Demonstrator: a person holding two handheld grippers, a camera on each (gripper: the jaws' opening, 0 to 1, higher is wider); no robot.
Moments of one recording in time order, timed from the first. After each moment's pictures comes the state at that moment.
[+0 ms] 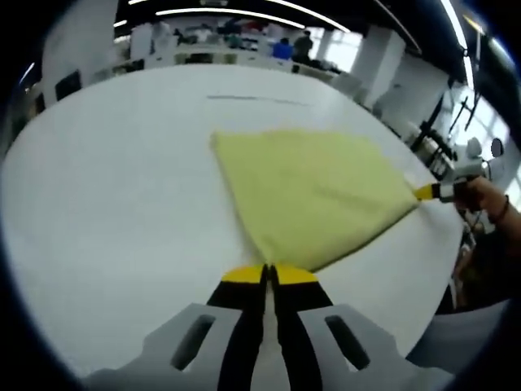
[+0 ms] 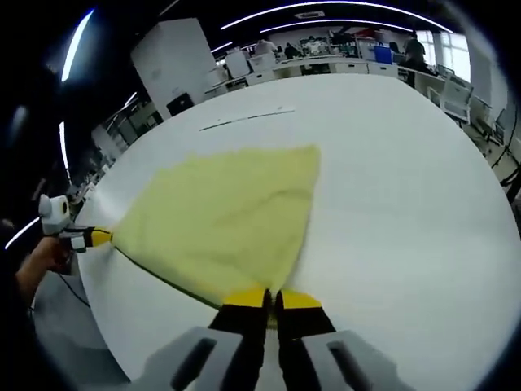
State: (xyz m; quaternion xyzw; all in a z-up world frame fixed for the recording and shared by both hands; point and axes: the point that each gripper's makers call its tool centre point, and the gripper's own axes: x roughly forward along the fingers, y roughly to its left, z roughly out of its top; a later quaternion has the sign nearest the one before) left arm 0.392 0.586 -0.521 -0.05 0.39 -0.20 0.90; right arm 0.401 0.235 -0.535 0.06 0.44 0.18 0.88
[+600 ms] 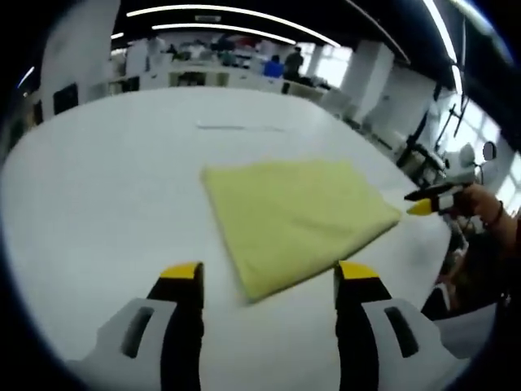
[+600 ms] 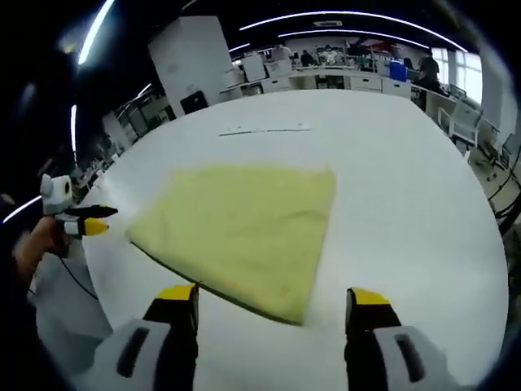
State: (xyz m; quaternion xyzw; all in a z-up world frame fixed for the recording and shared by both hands) left arm 0.383 0.577 -0.469 -0.04 0.35 -0.22 0.91; right arm 0.388 0.249 -0.486 0.02 0.41 0.21 0.88
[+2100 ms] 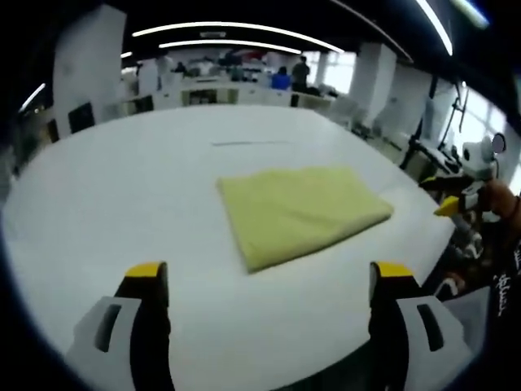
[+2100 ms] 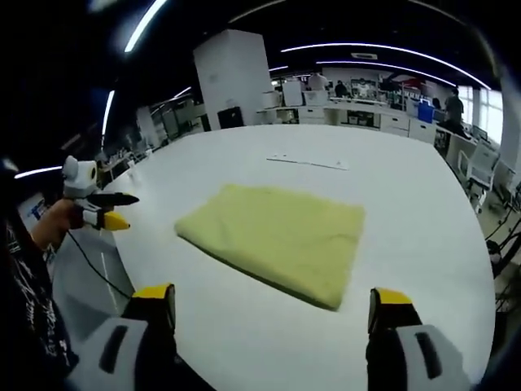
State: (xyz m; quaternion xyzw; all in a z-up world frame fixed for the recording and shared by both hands) left arm 0.327 0.588 -0.427 -0.01 0.32 -0.18 0.93; right arm 0.331 0.279 -0.431 -0.02 0.34 0.28 0.90
